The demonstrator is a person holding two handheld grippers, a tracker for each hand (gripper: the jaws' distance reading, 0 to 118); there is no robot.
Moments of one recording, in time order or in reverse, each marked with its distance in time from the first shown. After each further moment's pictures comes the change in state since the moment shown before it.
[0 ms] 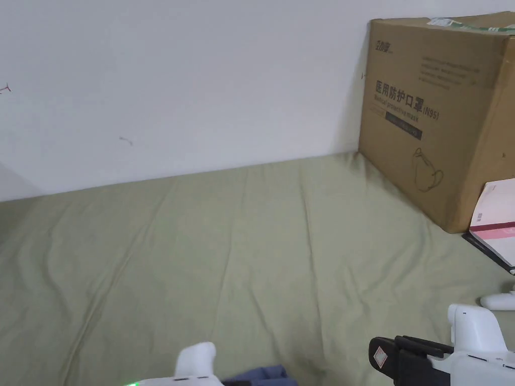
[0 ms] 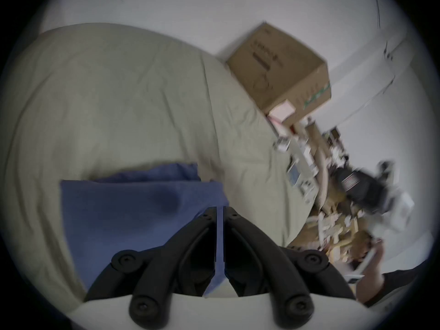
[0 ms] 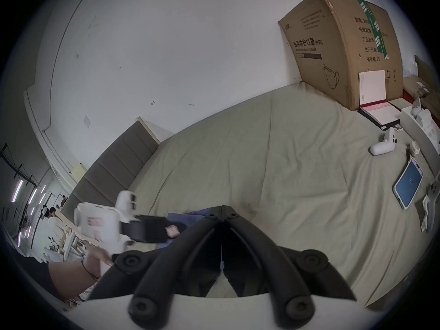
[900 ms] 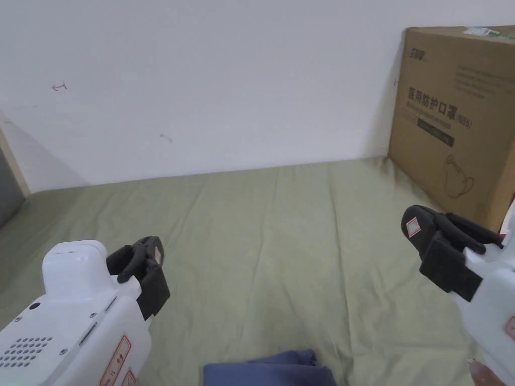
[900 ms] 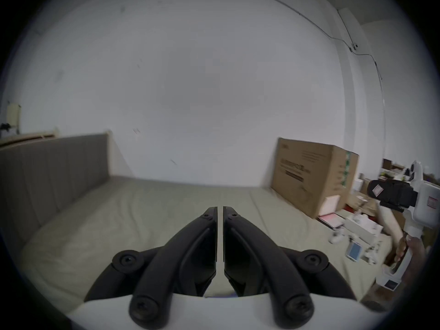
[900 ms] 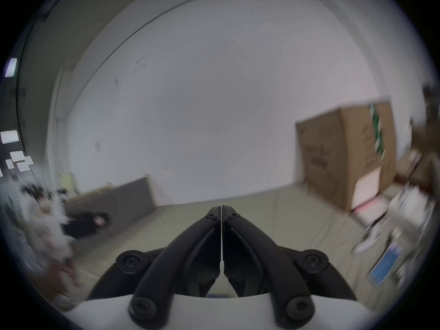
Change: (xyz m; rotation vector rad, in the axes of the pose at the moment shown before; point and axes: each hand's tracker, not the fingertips) left arm 0.043 -0.003 0.208 0.972 0.497 -0.307; right arm -0.098 0.037 0.044 0.623 -0.096 0.324
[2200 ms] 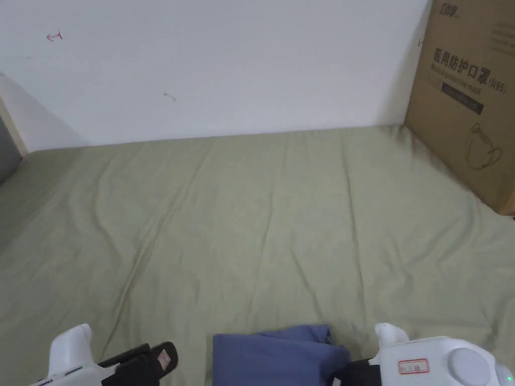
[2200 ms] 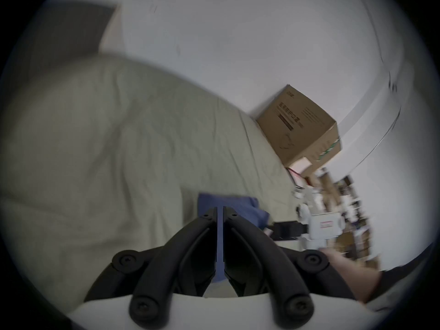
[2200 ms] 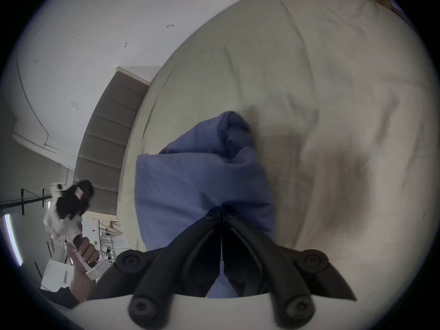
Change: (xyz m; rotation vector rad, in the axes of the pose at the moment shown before) left arm -0.108 -0.146 -0.029 -0.681 -0.304 0.563; right arm 0.049 -0.242 -0.111 -1.141 0.212 -0.543
